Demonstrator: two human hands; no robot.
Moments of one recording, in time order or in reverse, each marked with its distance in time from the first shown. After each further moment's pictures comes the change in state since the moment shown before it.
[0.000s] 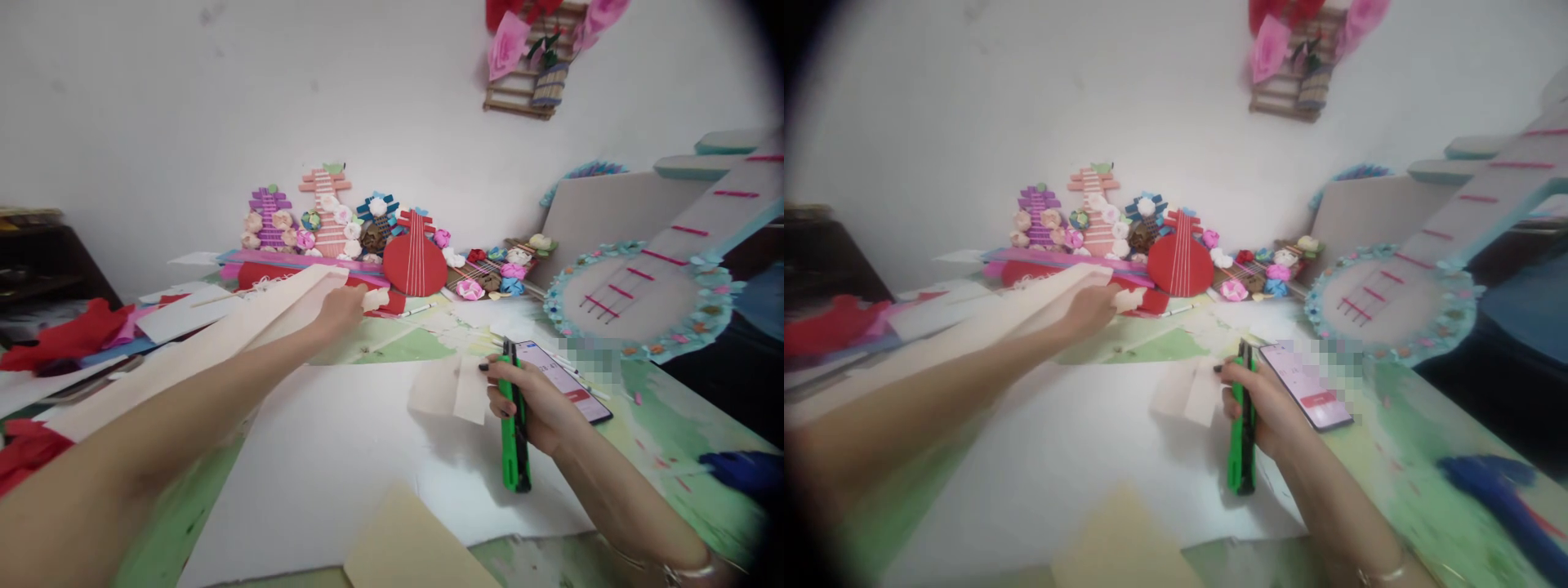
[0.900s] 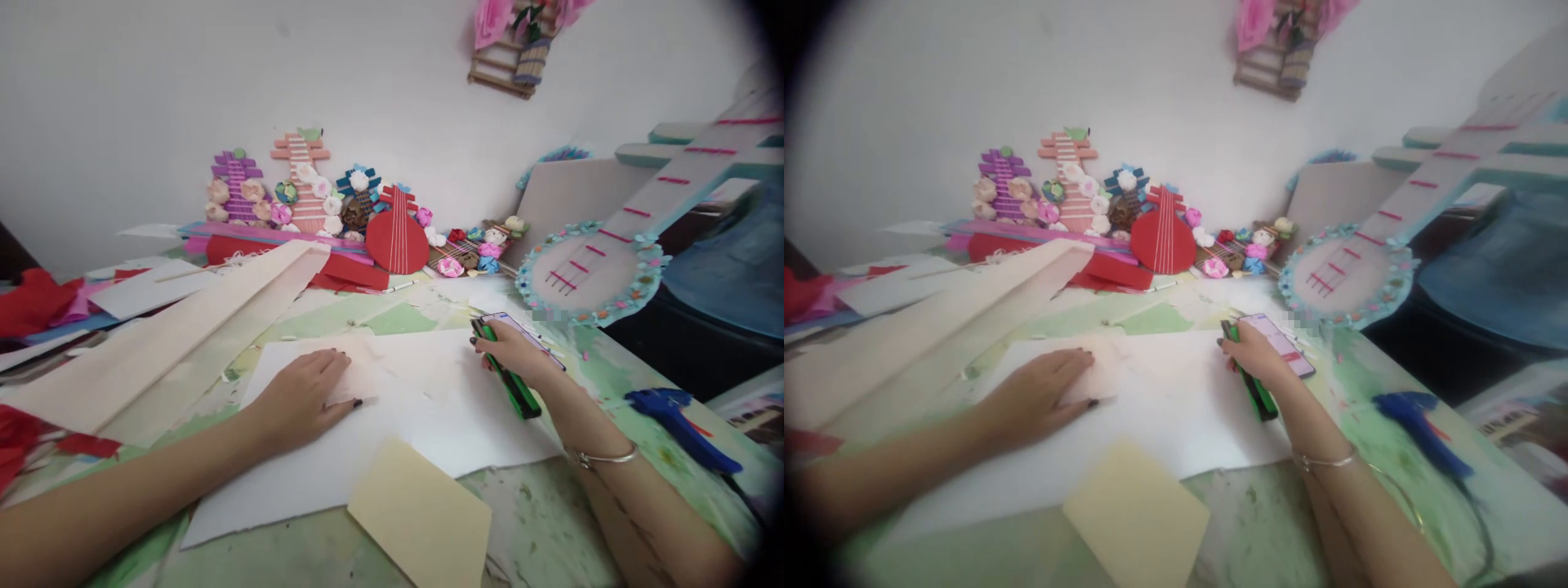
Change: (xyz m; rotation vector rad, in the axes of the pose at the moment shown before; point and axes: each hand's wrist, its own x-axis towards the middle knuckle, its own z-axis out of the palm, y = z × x) left_hand -0.173 0.008 0.019 -0.214 0.100 0.423; right_hand 0.021 -0.005 -0.036 -1.015 0.094 -0.106
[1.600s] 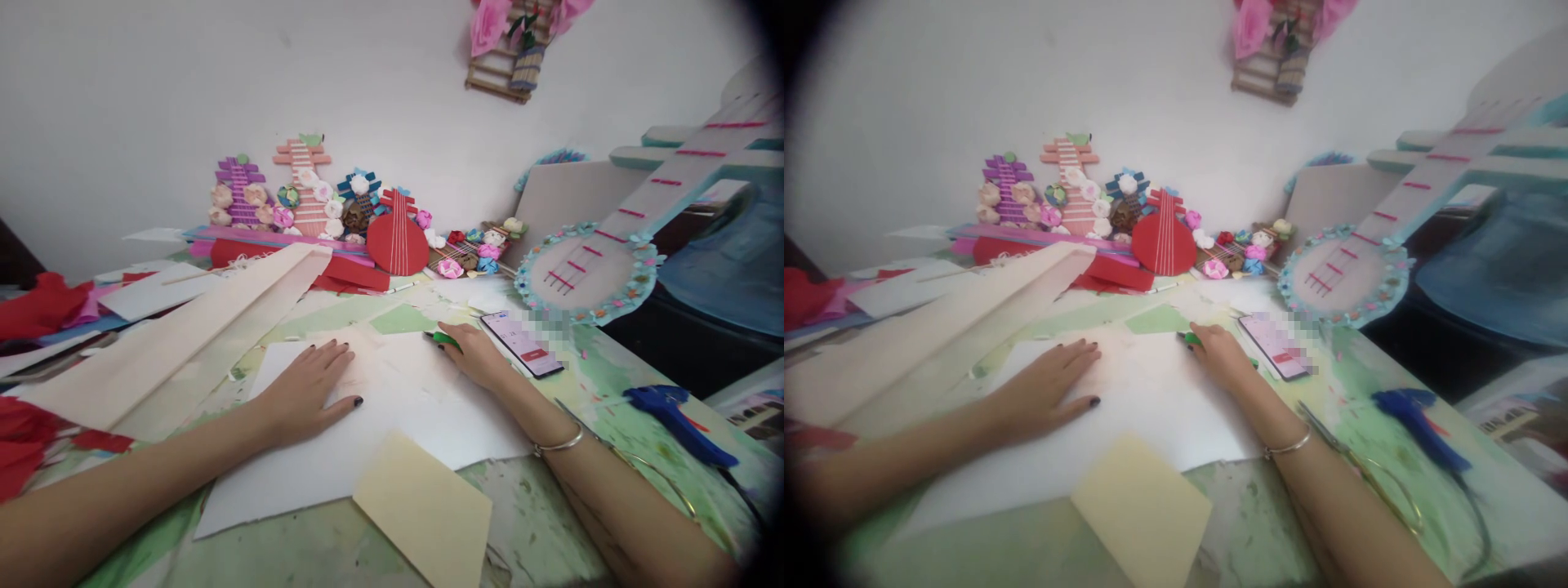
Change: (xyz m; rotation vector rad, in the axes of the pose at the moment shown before) left_hand 0.001 -0.008 0.002 -0.053 -0.198 -0.075; right_hand 0.019 0.005 0.041 -0.499 0.152 -0.584
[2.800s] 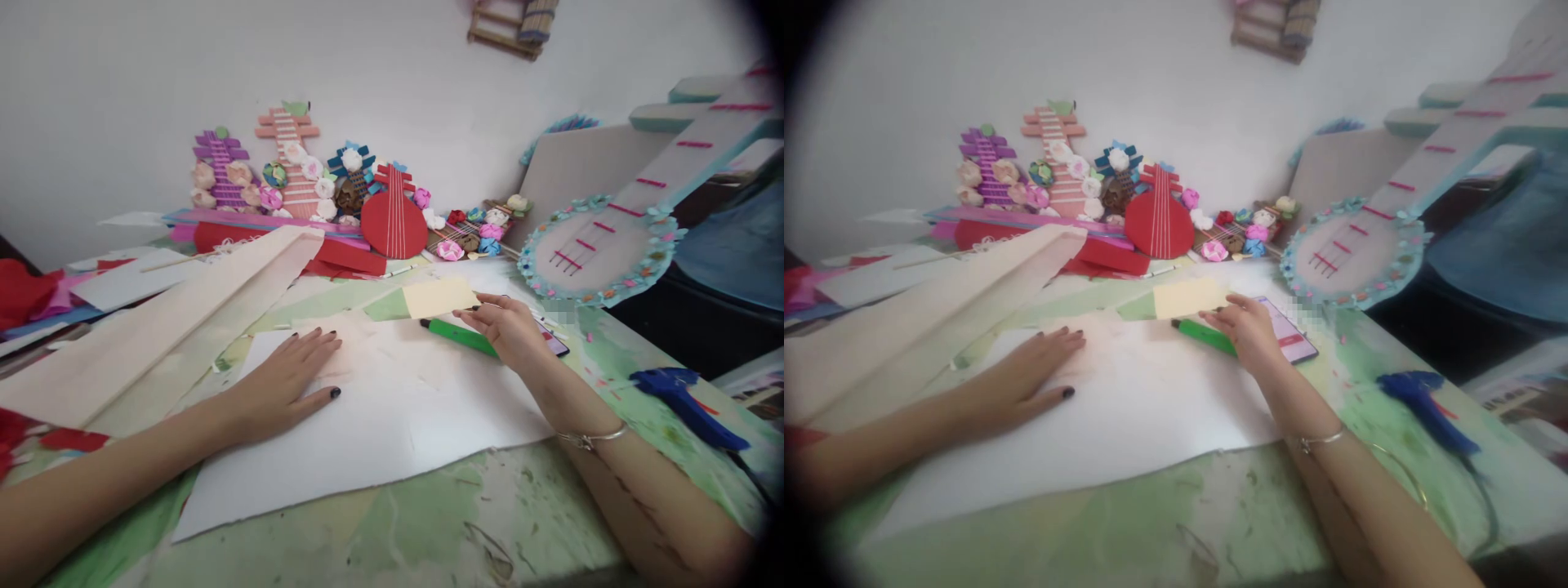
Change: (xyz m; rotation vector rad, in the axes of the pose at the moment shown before) left_hand -0.014 -0.020 0.001 -0.020 -0.063 0.058; right_hand -0.004 -0.008 -0.026 1.075 0.321 0.558
